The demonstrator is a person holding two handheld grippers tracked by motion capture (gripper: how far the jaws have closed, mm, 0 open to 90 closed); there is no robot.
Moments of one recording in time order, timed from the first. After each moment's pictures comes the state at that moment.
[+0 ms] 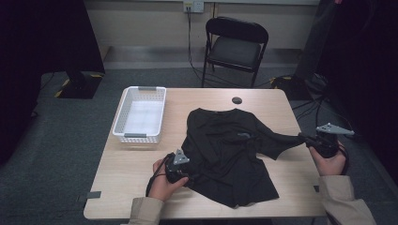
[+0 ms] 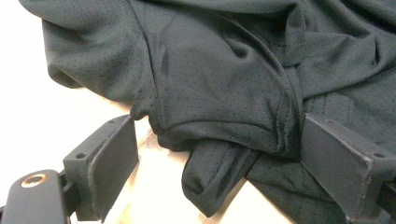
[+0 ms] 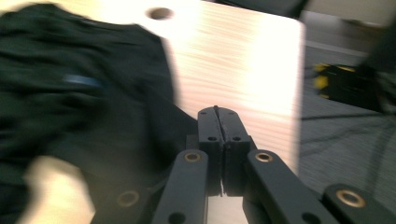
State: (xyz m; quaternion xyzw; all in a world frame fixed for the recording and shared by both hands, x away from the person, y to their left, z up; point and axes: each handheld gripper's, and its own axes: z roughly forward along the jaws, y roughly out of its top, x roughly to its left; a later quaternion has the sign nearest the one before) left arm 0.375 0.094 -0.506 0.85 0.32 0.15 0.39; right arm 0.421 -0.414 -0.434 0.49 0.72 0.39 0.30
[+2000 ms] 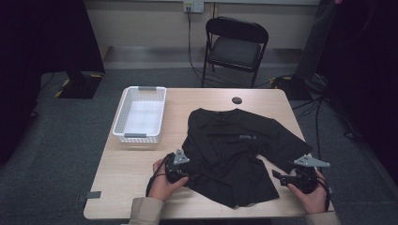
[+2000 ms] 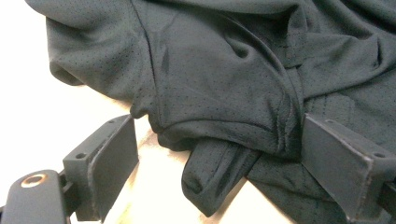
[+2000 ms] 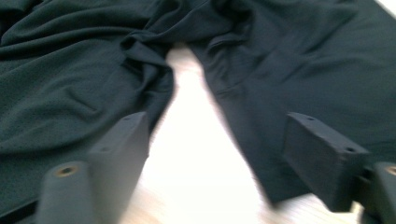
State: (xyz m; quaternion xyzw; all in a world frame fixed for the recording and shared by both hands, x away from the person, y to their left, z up) left arm 0.376 0.094 -0.505 0.85 0.32 0.15 0.39; right arm 0.348 -0.350 -0.498 0.46 0.76 0.40 0.22
